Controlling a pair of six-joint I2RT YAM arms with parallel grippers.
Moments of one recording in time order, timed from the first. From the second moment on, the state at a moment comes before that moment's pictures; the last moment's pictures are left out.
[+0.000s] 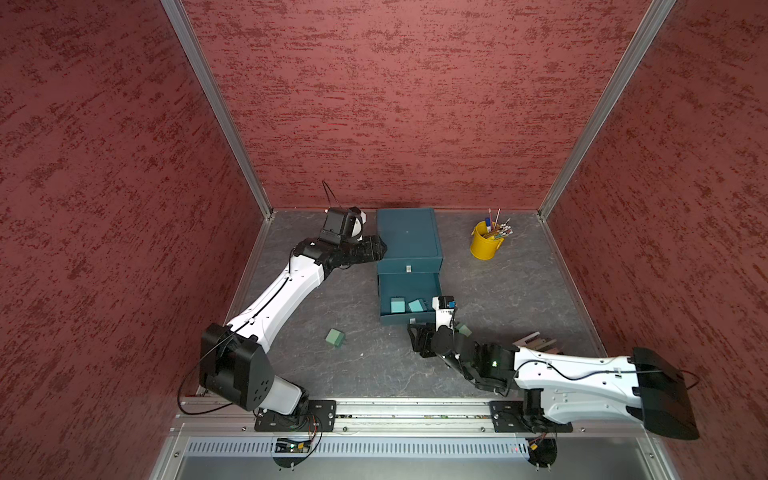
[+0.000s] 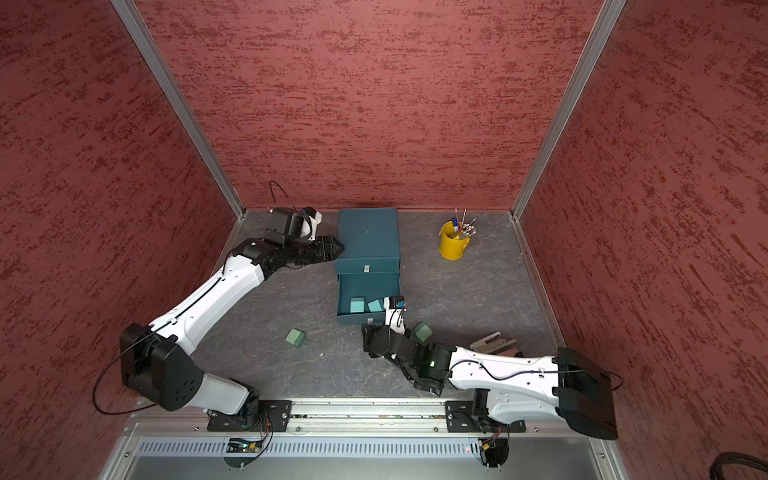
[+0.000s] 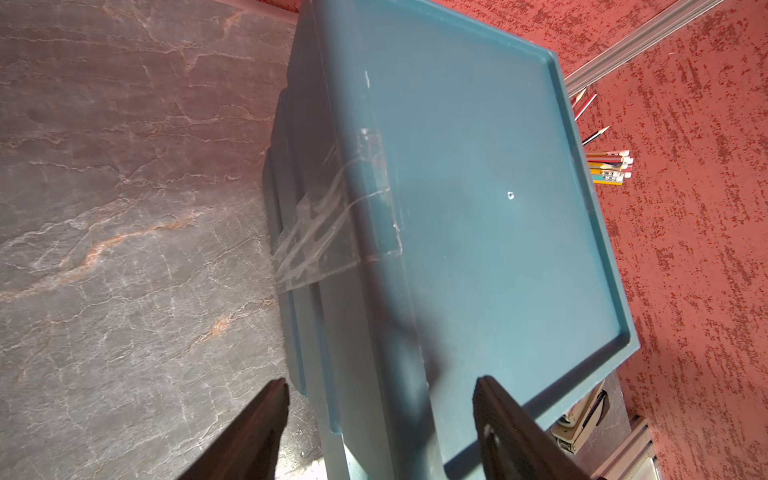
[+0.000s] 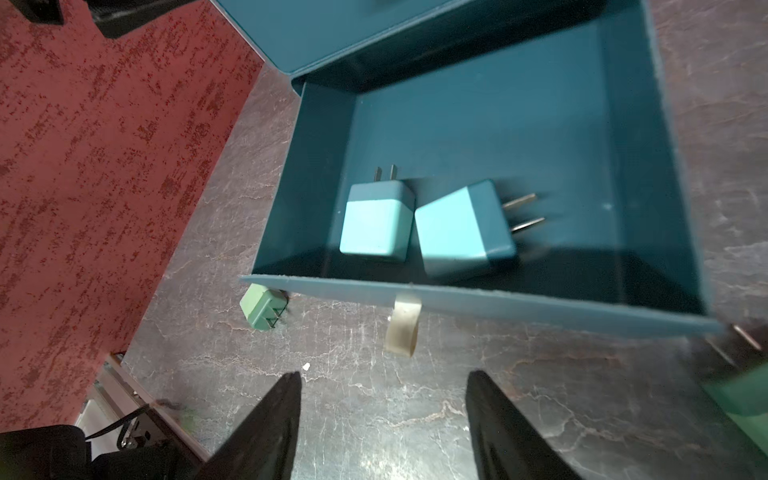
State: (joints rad) left arm -0.38 1.48 1.33 -0.61 0.24 -0.48; right arm 1.25 1.17 0.62 -0.09 0.50 0.97
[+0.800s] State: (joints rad) left arm -0.38 1.48 1.32 -0.61 0.24 -0.46; right arm 1.25 1.32 0.62 0.06 0.59 0.89
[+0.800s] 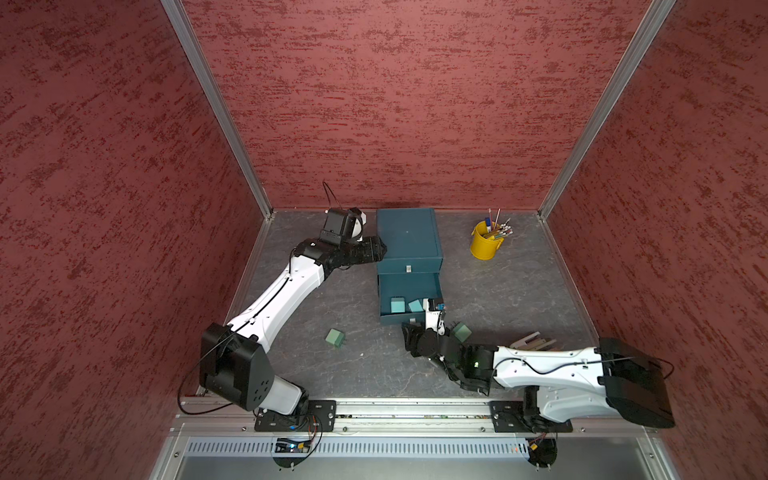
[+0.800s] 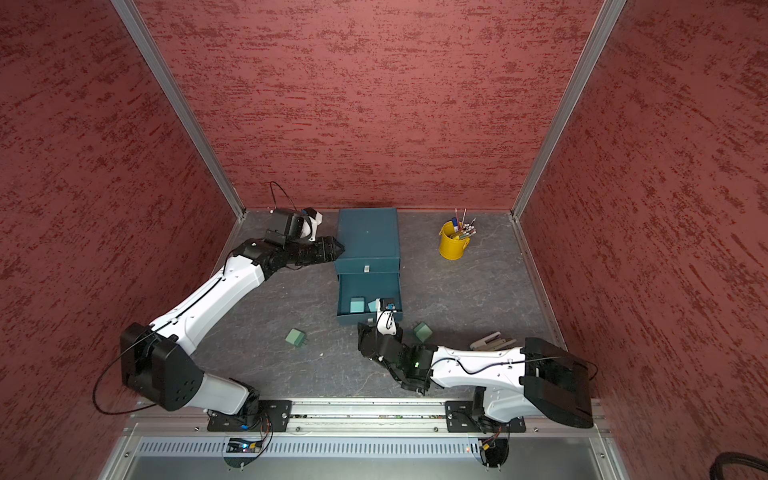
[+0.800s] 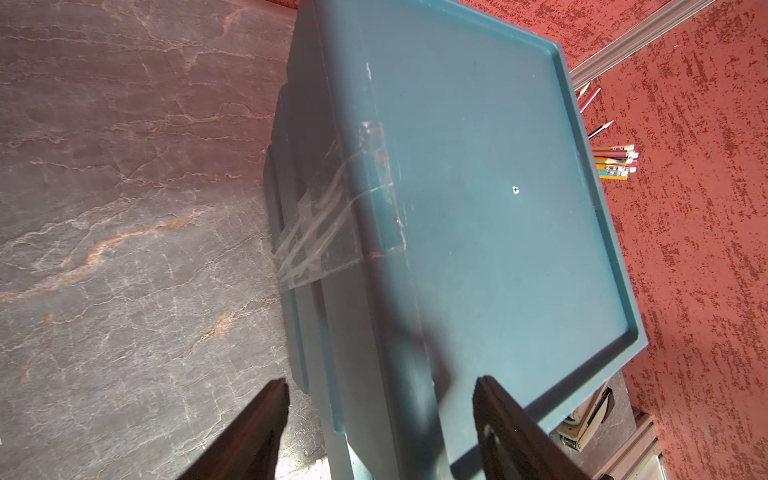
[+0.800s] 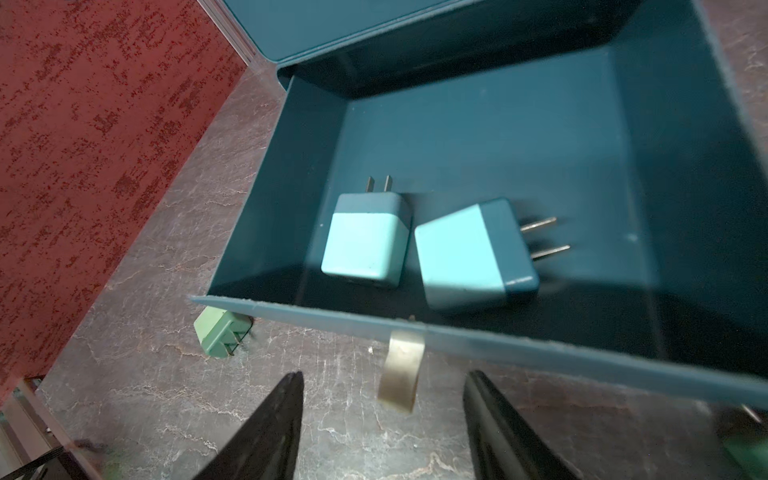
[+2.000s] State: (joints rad) left arm -0.39 1.48 1.32 -0.61 0.23 -0.41; right arm 1.02 1.72 0.82 0.50 0.60 0.49
